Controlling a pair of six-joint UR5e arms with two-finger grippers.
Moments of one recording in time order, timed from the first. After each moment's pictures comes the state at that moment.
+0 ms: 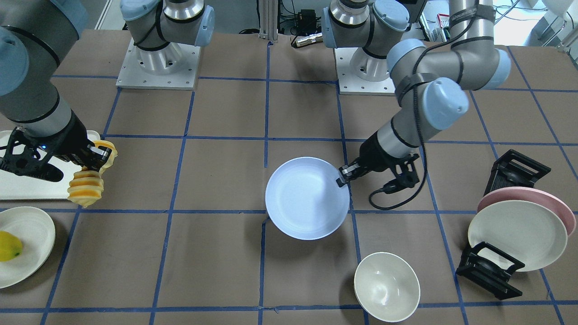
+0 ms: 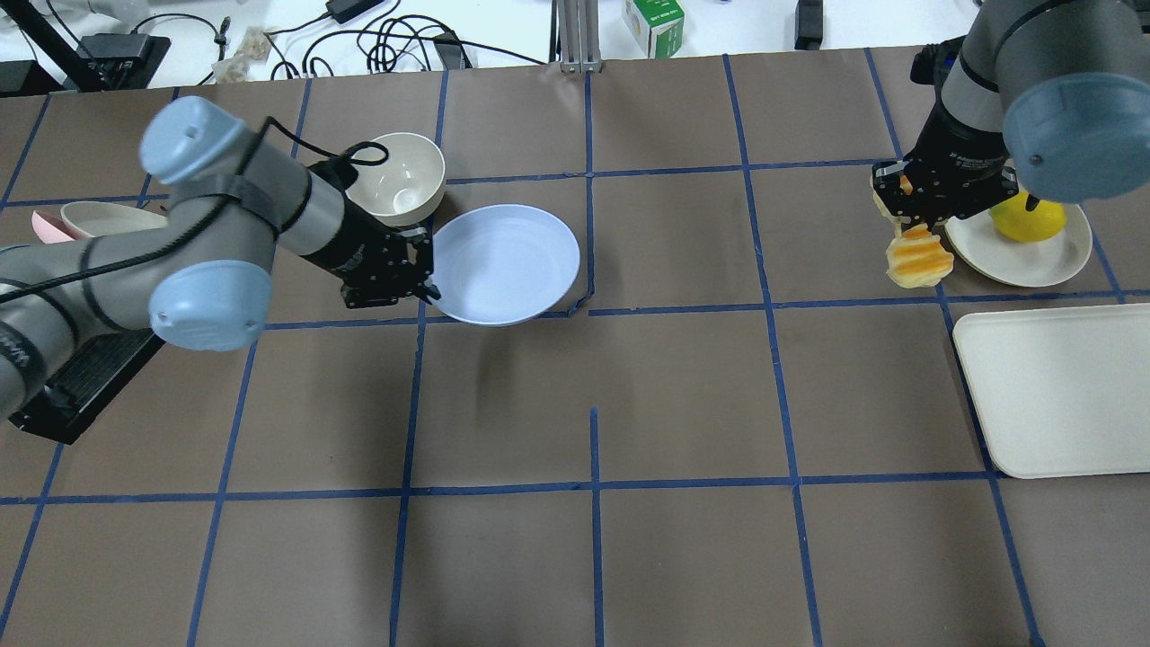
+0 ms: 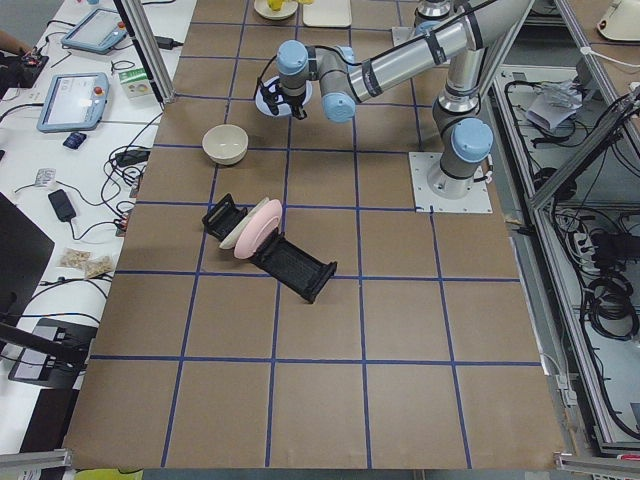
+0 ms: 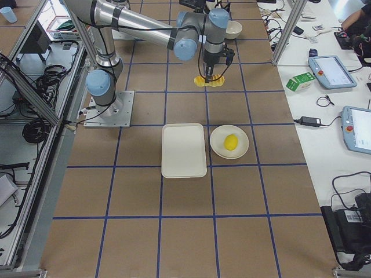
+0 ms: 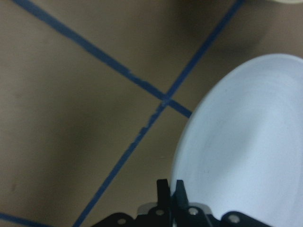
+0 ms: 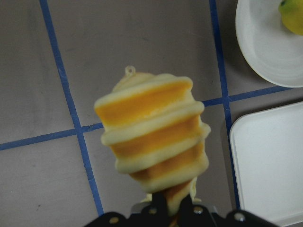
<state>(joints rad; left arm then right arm) -1.54 -1.77 -1.97 -0.94 1.20 -0.42 1.40 -1.43 1.71 -1.82 -1.65 0.01</state>
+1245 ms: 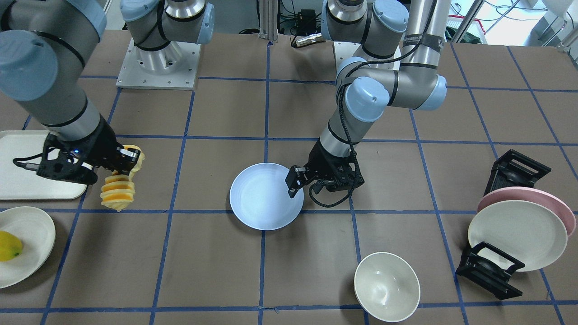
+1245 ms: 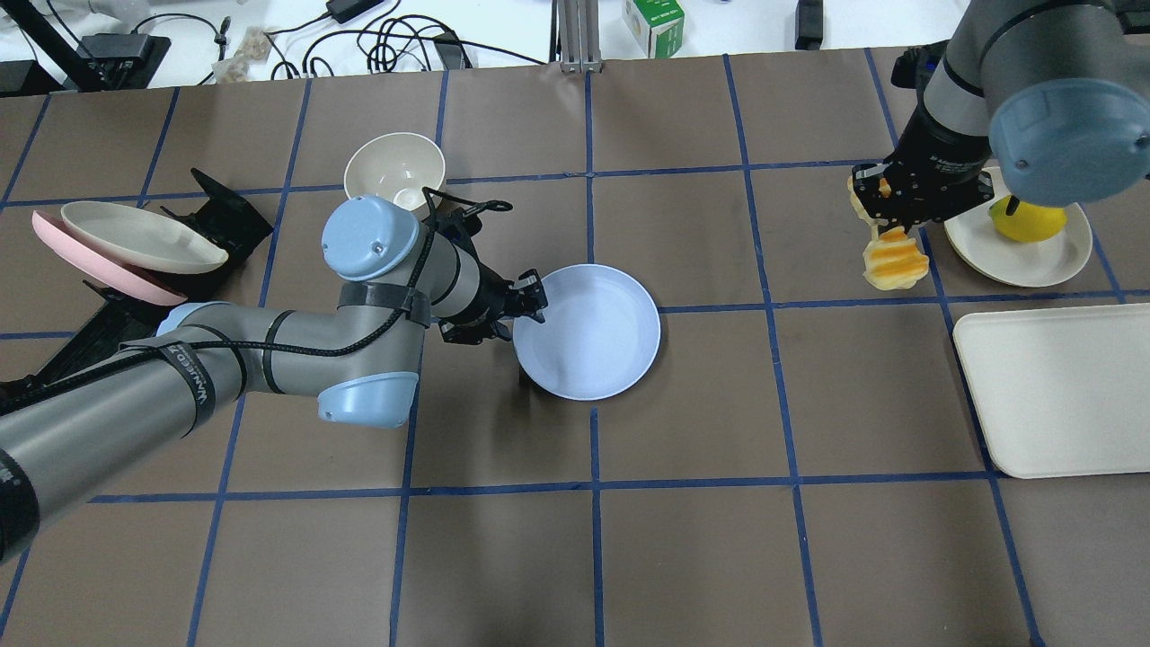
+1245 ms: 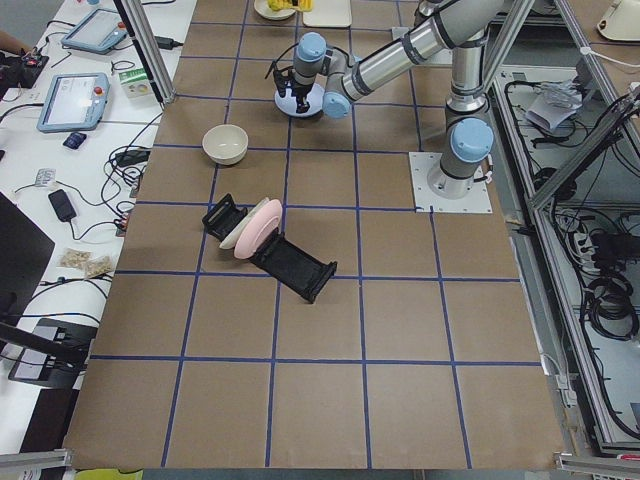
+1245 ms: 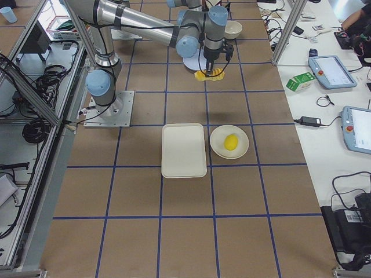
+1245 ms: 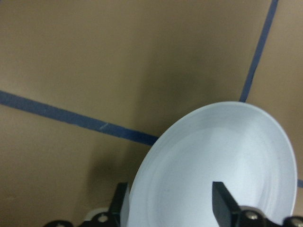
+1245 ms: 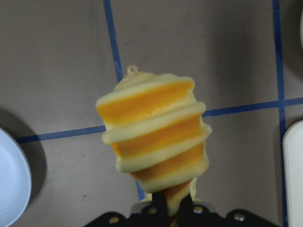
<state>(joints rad) -1.68 -1.83 -2.01 -0.63 1.29 -0.48 1.49 -1.41 1.71 -1.85 -1.56 0.05</state>
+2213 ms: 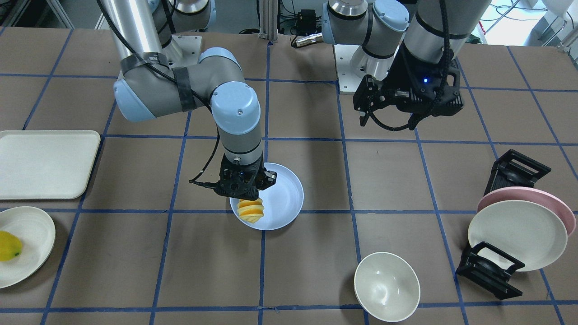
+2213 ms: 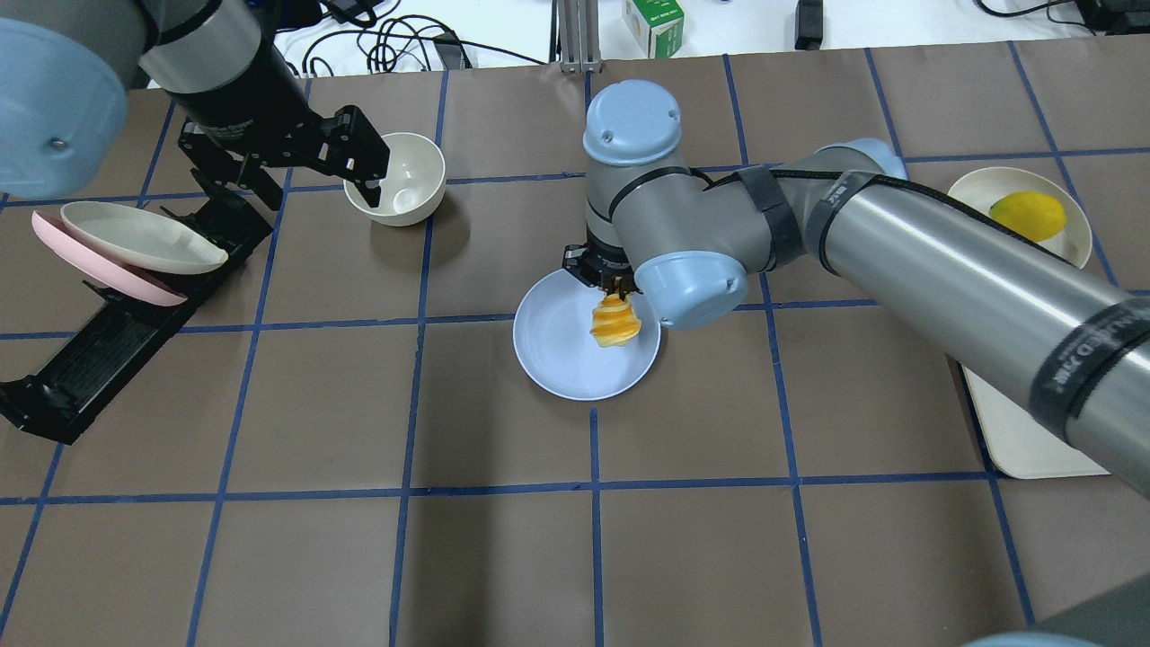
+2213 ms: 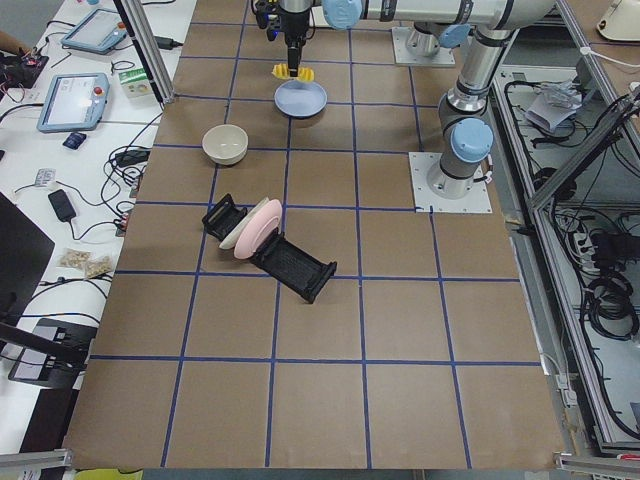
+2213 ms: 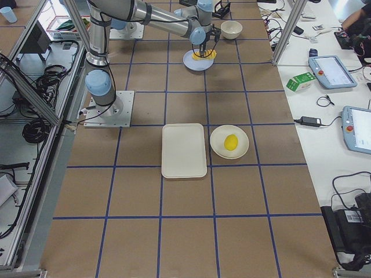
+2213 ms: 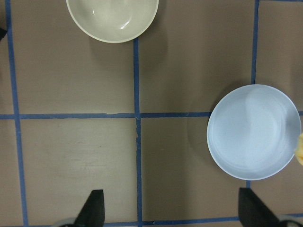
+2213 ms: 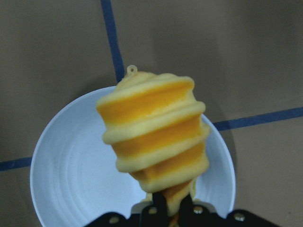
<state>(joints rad) -1.58 -1.60 -1.52 -1.57 1.55 0.05 1.93 -1.15 1.70 -2.17 -1.55 0.54</state>
